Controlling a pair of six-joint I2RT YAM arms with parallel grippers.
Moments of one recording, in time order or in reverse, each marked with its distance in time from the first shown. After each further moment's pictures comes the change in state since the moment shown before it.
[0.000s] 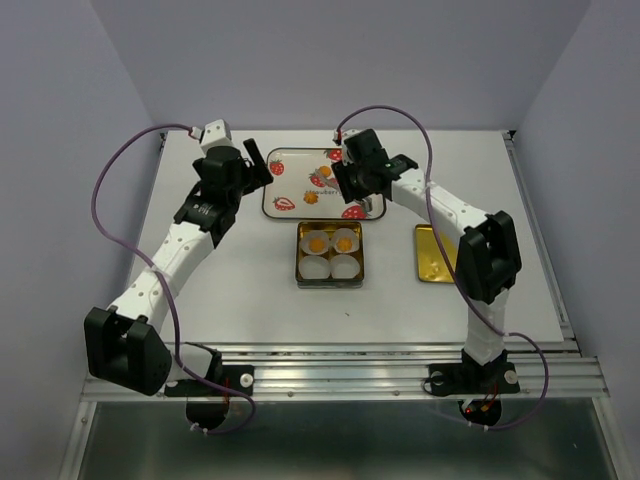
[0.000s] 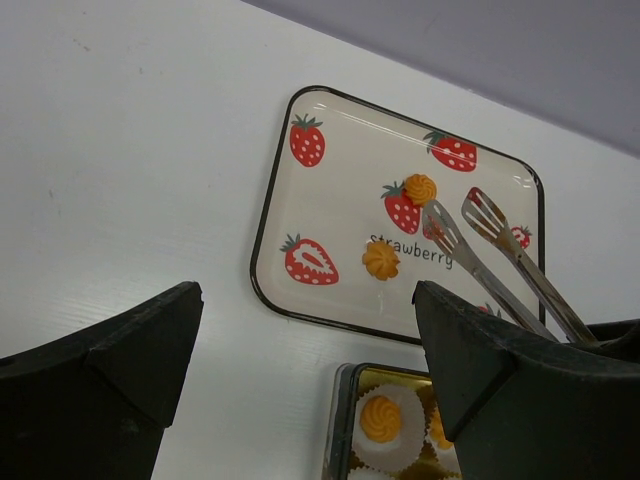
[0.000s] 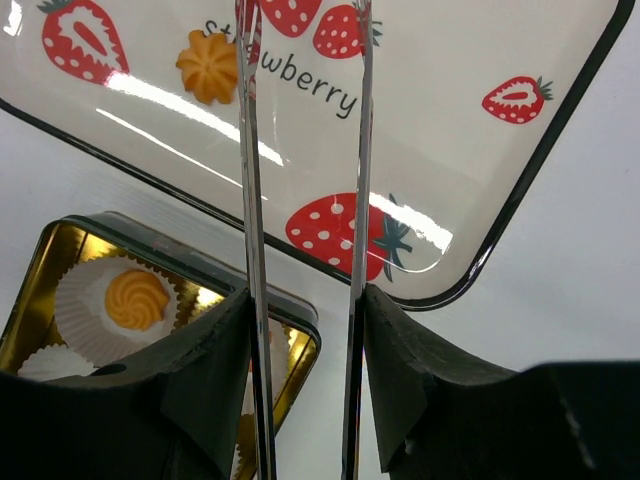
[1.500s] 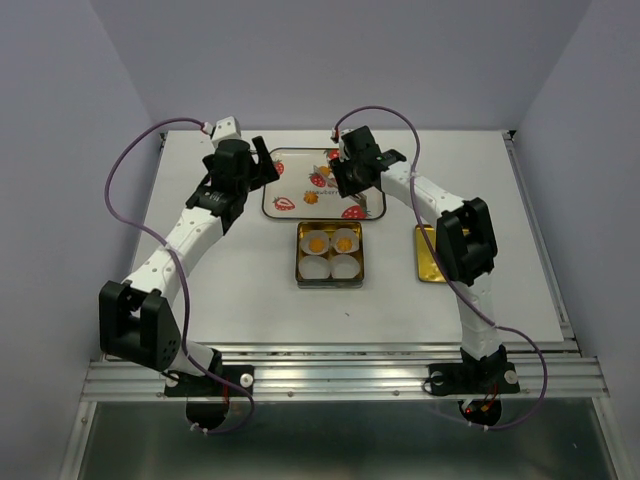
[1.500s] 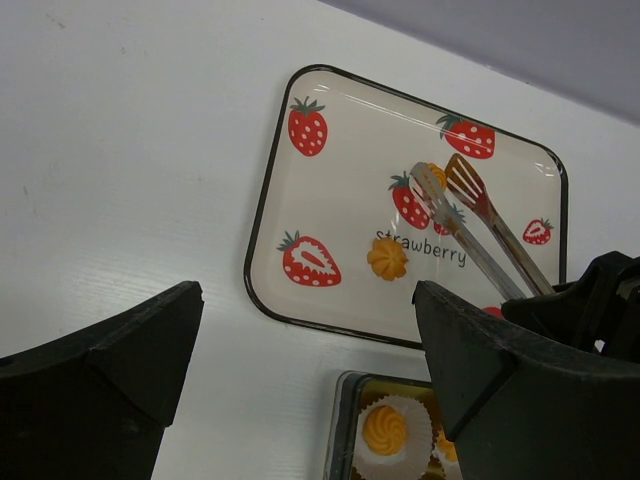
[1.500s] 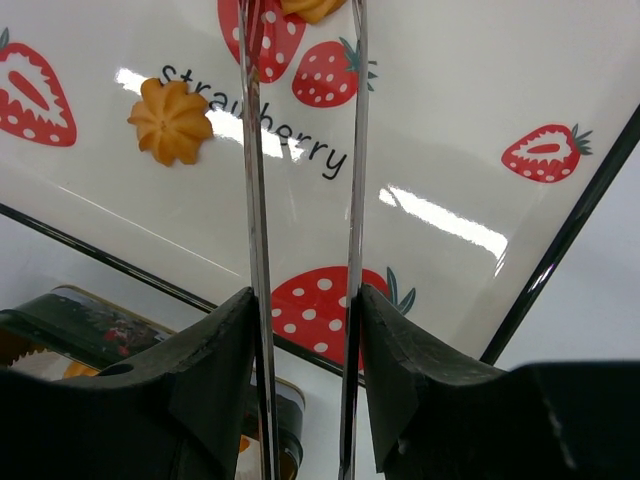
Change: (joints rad) left arm 0.000 0.123 0.055 0.002 0.013 -0.002; right arm -0.055 0.229 0.171 0.016 -0.070 -0.006
